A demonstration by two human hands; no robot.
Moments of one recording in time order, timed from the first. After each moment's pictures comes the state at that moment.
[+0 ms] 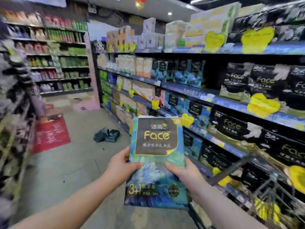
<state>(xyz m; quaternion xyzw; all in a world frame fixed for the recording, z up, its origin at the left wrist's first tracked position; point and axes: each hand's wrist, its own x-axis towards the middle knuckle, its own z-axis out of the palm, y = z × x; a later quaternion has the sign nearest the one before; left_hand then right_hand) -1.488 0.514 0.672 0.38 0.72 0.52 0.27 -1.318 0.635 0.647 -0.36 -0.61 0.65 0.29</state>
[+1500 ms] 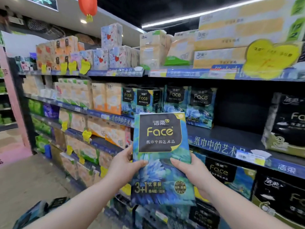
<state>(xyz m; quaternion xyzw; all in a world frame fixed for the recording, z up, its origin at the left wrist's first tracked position) -1.914 1.051 0.724 0.54 0.60 0.53 0.26 -1.704 1.100 0.726 -0.41 -0.59 0.56 0.42</state>
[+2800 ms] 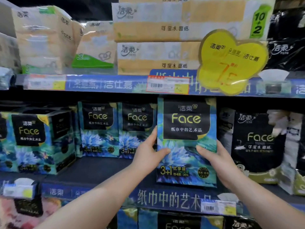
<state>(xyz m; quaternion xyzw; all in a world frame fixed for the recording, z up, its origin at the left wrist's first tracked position) -1.718 1.421 0.776 0.75 0.39 0.42 0.34 -1.508 1.350 0.771 -0.49 -0.49 0.33 0.64</state>
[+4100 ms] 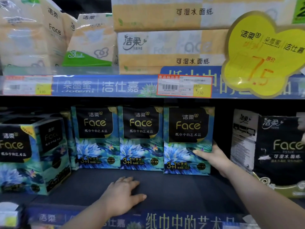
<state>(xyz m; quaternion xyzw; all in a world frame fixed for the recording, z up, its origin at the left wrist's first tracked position) -1.798 1.476 0.722 0.84 0.53 0.00 0.11 -1.473 1.470 0.750 -0.62 -0.45 0.32 0.56</state>
